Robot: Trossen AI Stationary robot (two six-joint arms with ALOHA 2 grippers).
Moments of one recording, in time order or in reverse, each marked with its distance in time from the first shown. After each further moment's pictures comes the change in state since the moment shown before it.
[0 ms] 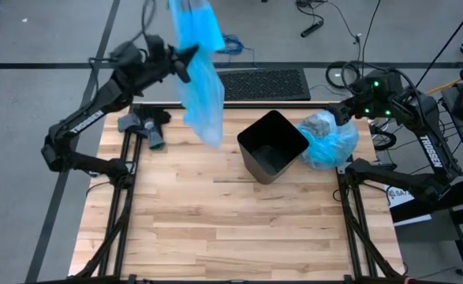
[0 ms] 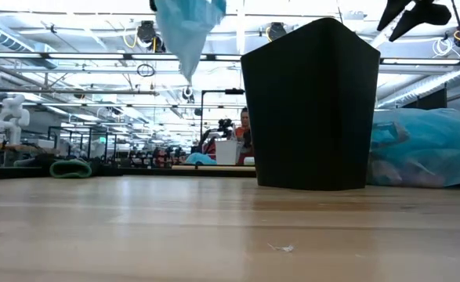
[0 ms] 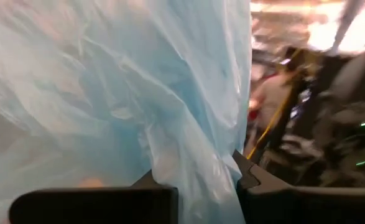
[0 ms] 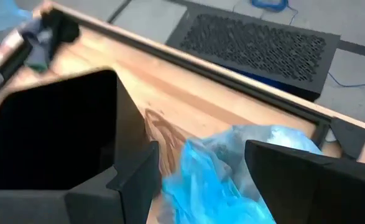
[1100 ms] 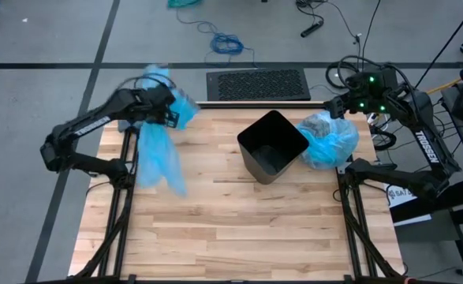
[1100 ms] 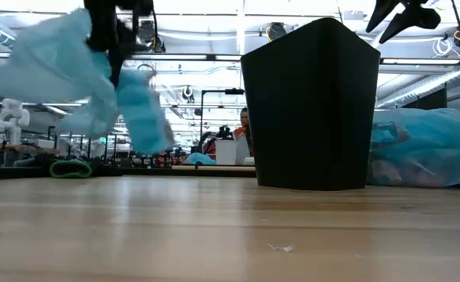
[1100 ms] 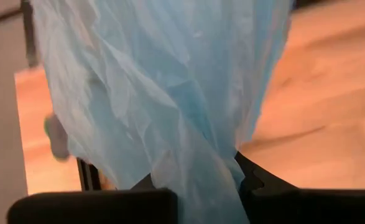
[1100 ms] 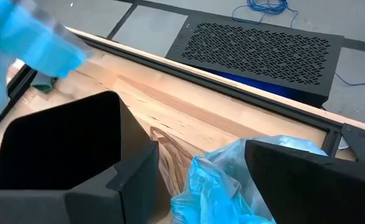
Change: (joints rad) left arm -0.065 -0.009 -0.148 -1.241 -0.472 -0.391; right arm 0.000 0.041 0.000 0.076 0.001 0.073
